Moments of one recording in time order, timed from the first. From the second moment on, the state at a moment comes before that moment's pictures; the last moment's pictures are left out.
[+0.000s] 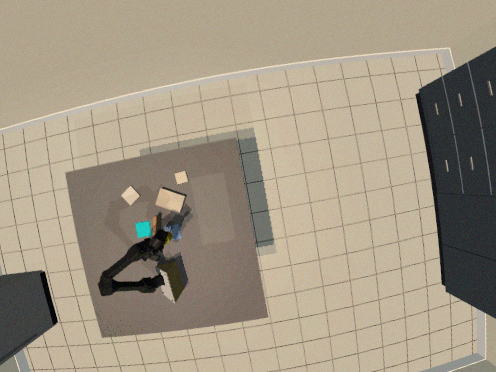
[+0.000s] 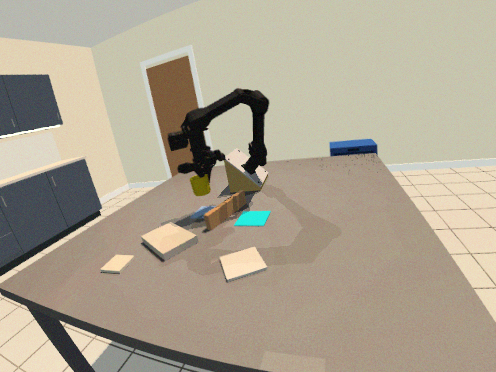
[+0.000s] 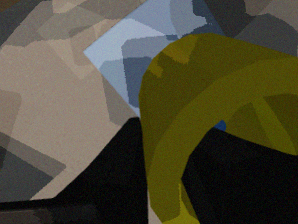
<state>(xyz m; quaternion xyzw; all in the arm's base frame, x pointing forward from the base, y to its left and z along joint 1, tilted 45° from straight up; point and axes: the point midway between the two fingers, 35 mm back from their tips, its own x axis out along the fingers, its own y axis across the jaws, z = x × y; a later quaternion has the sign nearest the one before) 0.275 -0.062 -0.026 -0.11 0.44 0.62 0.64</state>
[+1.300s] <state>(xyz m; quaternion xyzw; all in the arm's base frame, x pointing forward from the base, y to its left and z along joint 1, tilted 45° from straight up) 0.285 -0.027 0.006 -0.12 0.43 0.62 0.64</state>
